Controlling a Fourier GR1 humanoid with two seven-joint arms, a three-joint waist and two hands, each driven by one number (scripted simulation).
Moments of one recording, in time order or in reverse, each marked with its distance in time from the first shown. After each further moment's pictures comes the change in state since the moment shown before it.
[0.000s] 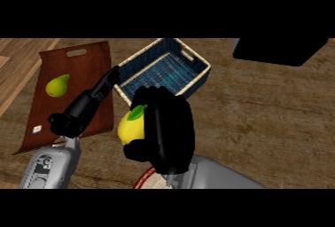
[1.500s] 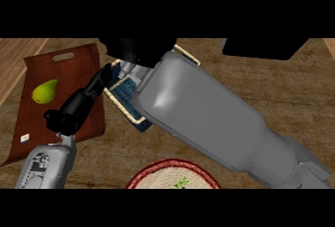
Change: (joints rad) left arm -0.006 0.011 0.039 0.035 -0.011 0.029 -0.019; right arm -0.634 -0.005 -0.317 0.451 0.147 -0.081 0.158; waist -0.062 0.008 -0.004
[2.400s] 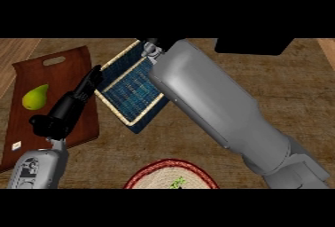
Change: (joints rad) left arm 0.041 0.022 0.032 -0.034 0.009 0.002 -0.010; right arm 0.007 0.002 -0.053 0.232 0.020 -0.142 -0.025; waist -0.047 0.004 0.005
